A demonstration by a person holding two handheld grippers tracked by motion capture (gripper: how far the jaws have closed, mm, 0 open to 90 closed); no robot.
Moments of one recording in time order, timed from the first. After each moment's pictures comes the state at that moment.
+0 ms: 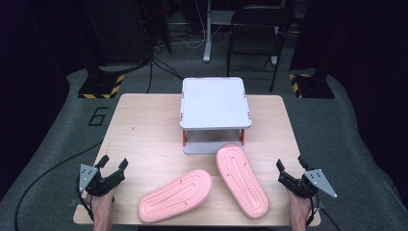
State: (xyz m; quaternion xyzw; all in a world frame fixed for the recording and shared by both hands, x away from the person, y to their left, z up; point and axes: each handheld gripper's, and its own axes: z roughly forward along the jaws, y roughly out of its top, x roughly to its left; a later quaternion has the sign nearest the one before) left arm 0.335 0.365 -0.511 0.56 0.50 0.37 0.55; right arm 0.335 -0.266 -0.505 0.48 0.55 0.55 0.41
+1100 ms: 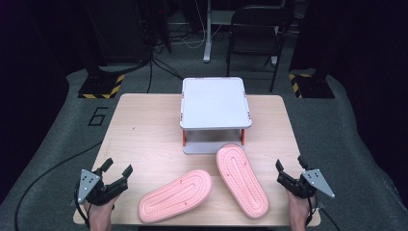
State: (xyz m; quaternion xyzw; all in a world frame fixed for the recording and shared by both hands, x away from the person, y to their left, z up) left arm 0.289 0.333 -0.470 0.60 0.44 0.35 0.57; right arm 0.334 -0.262 -0.504 0.47 0.56 0.53 0.42
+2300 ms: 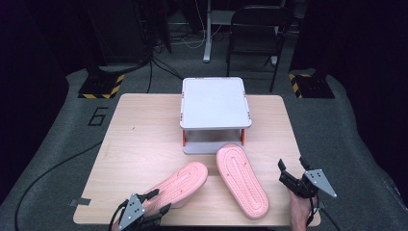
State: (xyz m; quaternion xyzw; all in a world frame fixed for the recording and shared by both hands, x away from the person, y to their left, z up) left arm 0.249 0.251 -0.493 0.77 0.30 0.25 0.51; right arm 0.335 -0.268 -0.505 0.49 0.55 0.53 0.42
